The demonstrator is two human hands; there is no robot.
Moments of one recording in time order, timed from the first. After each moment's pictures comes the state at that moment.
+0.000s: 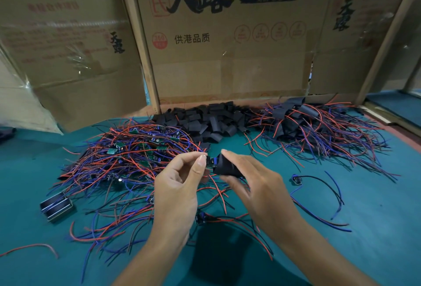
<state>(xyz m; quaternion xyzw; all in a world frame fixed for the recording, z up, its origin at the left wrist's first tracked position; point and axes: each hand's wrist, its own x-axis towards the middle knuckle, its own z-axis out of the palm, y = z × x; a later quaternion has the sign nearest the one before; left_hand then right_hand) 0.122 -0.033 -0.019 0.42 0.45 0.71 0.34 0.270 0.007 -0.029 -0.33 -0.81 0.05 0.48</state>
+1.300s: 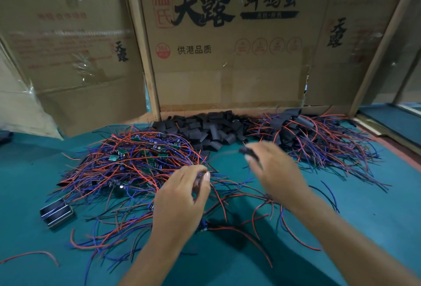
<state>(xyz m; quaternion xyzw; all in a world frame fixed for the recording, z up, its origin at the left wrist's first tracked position) 0.098 -0.029 -0.033 0.65 0.59 0.48 -0.04 0.299 0.063 -0.008 -0.48 -0.83 0.01 0.29</state>
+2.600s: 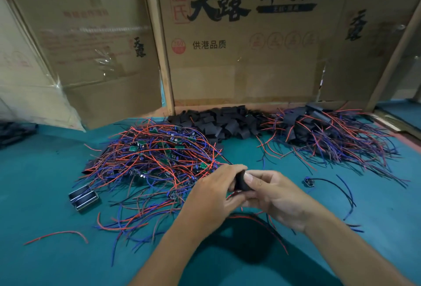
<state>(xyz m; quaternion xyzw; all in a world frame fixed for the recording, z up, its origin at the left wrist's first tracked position) 0.099 -0.035 -0.031 0.79 0.48 0.39 0.05 0.272 0.013 -0.030 -0.25 -0.56 0.72 0.32</state>
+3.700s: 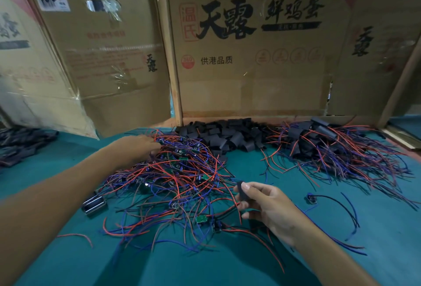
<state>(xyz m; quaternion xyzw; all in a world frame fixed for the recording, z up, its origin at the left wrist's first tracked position) -0.109 0.055 0.038 0.78 0.55 -0.21 -0.20 0.272 0.030 -0.051 -0.31 -0.52 0.71 0.35</state>
